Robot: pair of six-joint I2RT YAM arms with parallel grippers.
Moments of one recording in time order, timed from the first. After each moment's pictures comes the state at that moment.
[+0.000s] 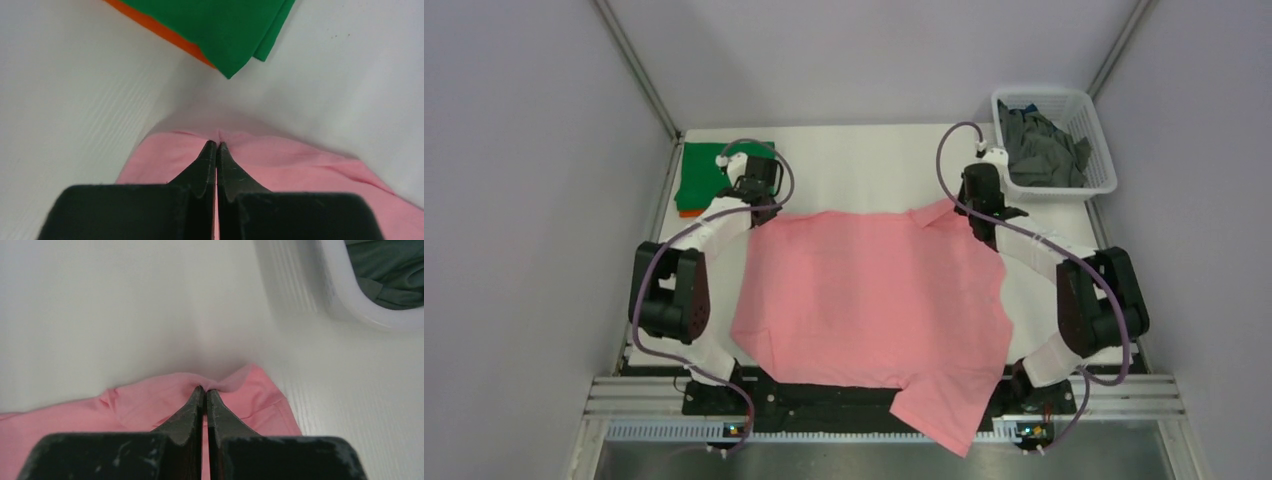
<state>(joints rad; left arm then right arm) -0.23 1.62 1.14 -0.42 -0.42 -0.71 0.31 1.53 0.93 0.05 0.37 0.35</state>
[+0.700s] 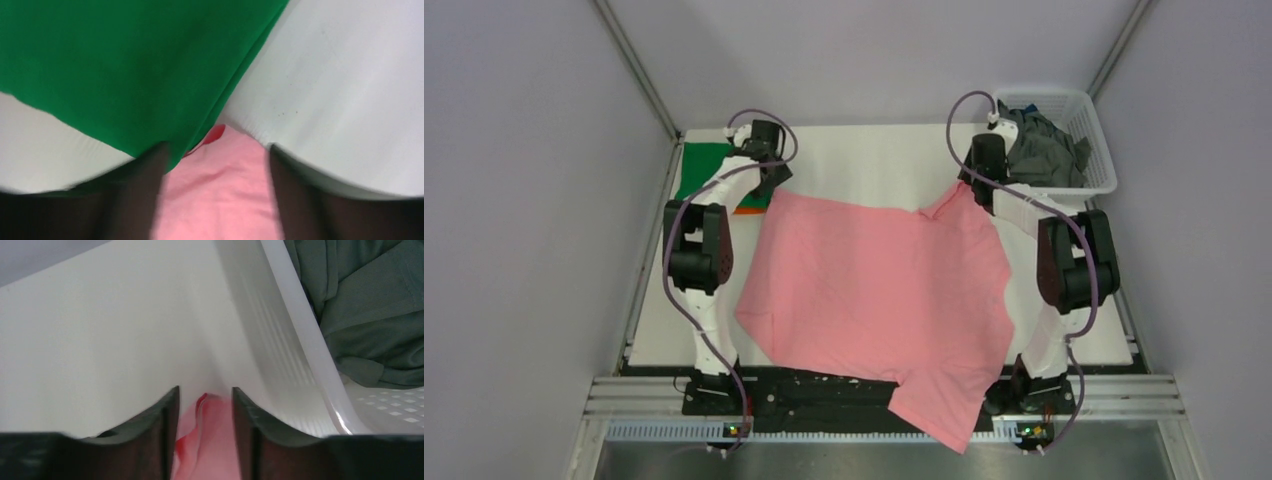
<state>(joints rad) -0.16 2.04 1.61 -0.50 -0.34 -0.72 0.21 1.81 1.17 0.13 0.35 0.38</state>
